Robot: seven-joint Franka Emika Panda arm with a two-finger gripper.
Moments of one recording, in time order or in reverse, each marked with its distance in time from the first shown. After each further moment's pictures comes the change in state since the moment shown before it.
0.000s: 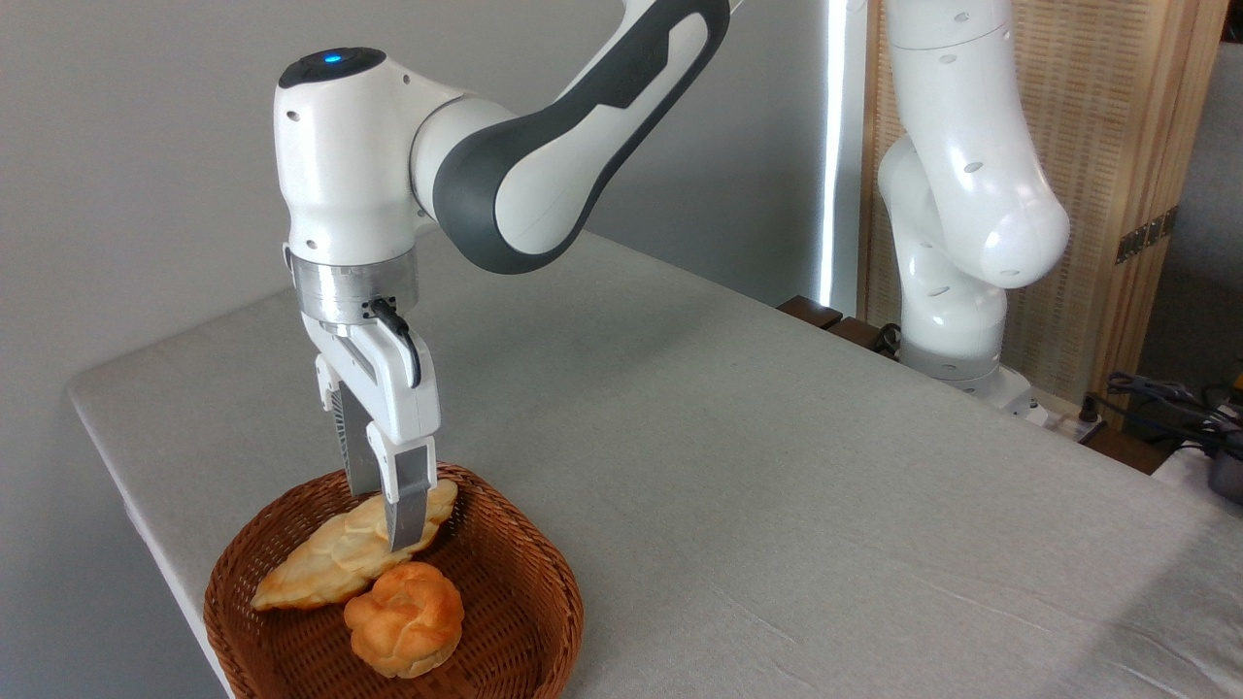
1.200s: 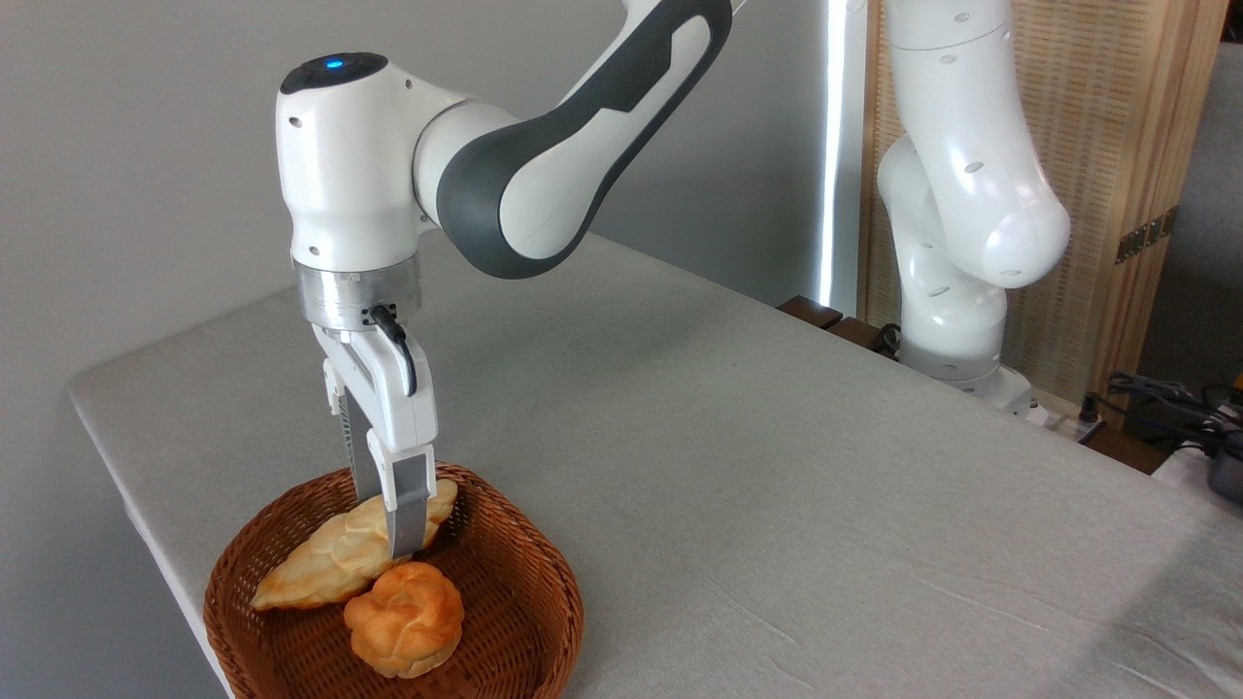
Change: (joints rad) arm 0.010 0.003 0.000 -0.003 0.000 0.000 0.062
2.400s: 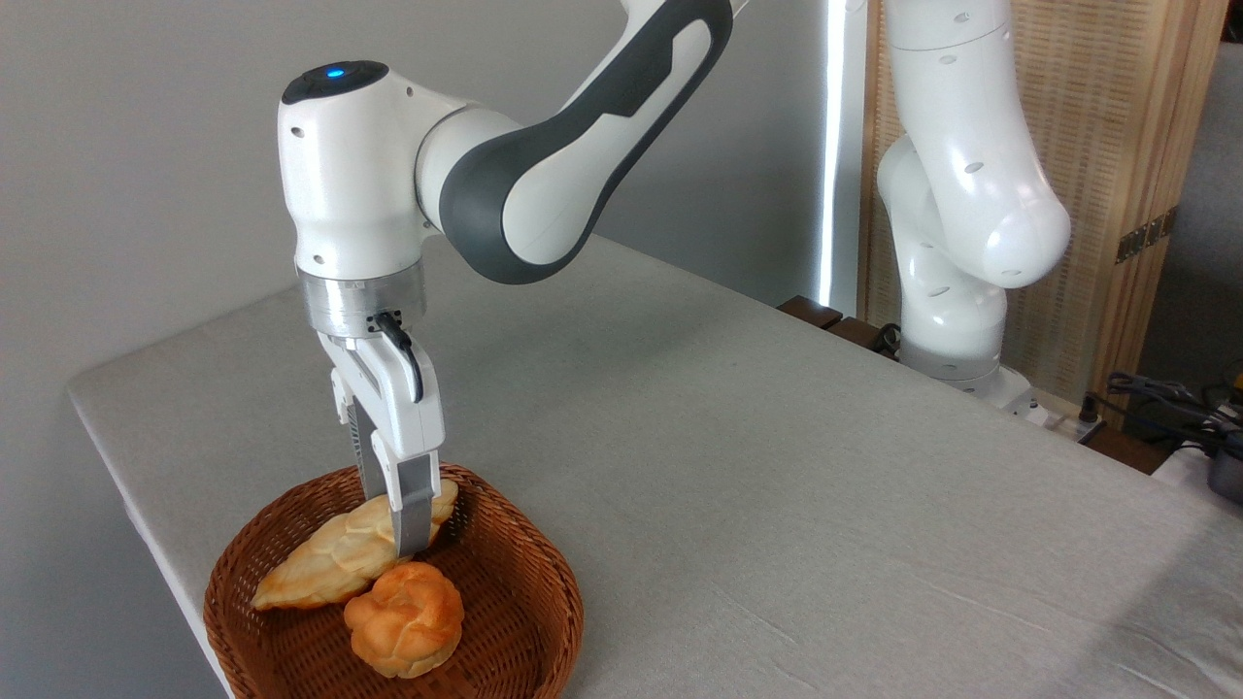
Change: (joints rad) arm 0.002 0.002 0.000 -0.006 0.000 -0.008 -0.004
